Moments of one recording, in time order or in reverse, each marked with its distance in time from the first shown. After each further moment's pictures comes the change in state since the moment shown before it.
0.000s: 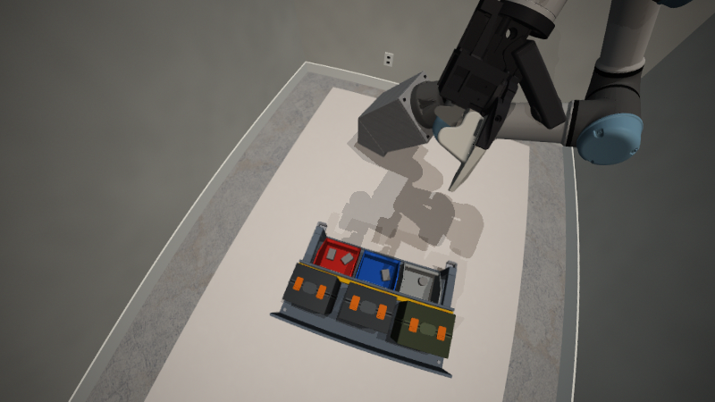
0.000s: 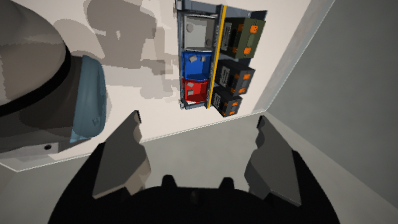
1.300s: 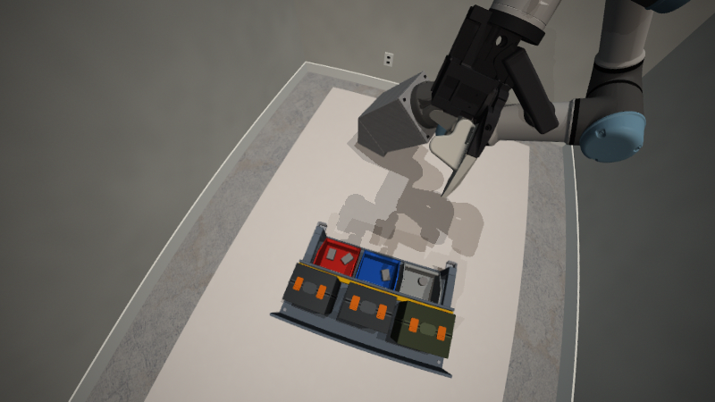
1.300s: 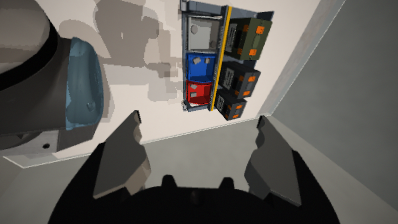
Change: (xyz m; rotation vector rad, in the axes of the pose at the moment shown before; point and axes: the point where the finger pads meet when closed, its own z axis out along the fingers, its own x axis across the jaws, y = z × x) arm -0.001 0.003 0.010 0.023 -0.042 -0.004
